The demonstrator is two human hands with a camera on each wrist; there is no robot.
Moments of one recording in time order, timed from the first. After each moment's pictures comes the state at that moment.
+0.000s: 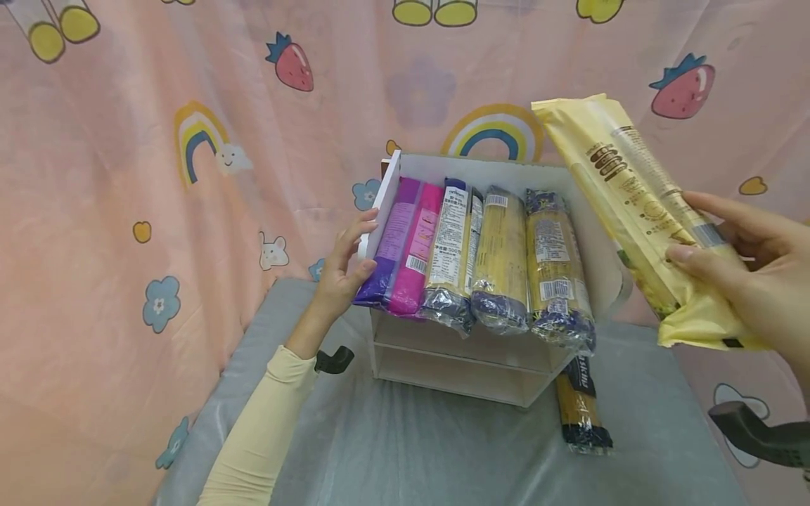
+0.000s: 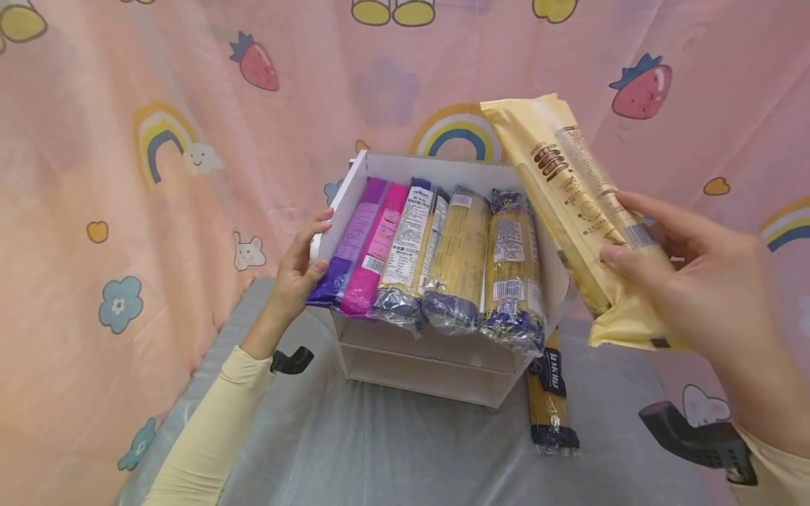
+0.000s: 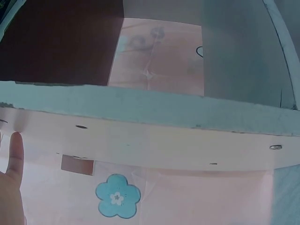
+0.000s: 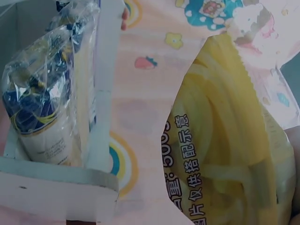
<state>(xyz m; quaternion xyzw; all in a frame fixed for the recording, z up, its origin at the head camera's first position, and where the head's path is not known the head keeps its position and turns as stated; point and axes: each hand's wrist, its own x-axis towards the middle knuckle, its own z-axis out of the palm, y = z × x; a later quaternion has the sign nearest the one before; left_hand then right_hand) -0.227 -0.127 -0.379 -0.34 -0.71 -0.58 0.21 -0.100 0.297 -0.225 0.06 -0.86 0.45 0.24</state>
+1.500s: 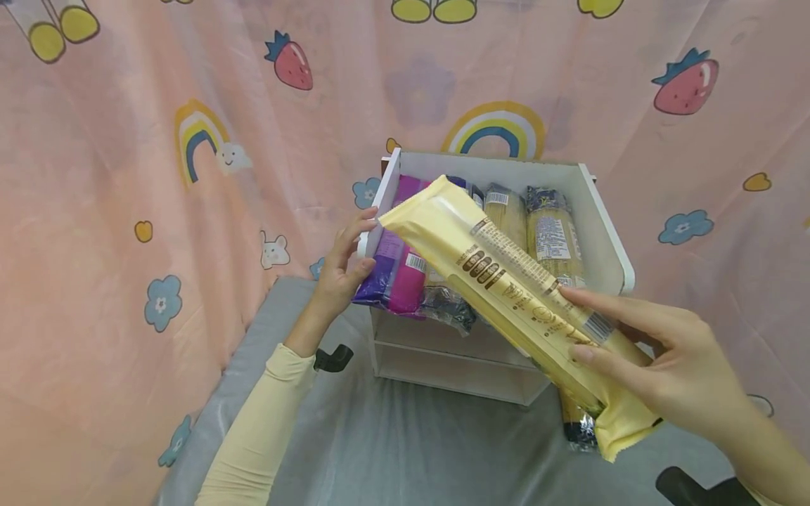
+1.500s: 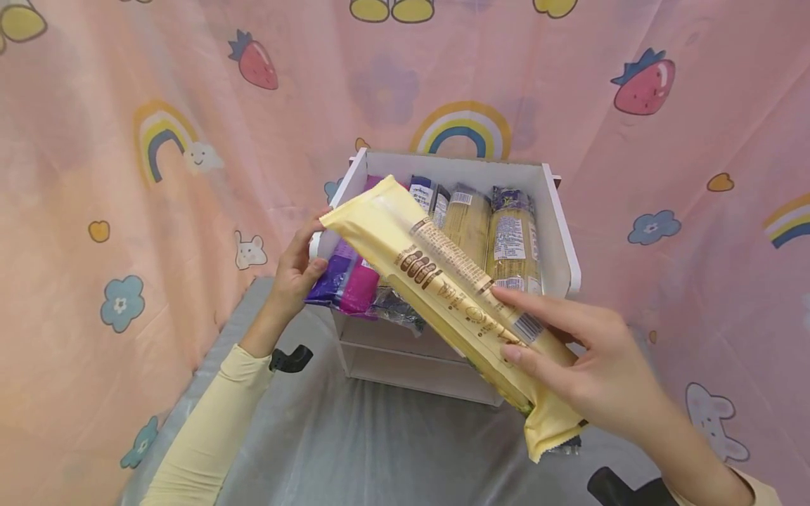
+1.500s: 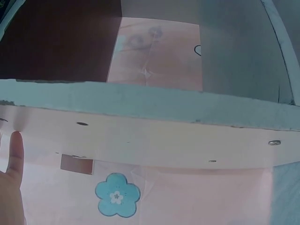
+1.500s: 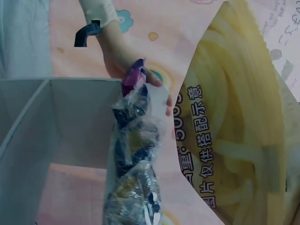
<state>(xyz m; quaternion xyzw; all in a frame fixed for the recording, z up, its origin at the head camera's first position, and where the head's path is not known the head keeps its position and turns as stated) -0.227 -0.128 -0.377 -0.34 -0.71 -0.58 0.20 -0.061 0.235 -0.274 0.34 -0.81 0.41 0.23</state>
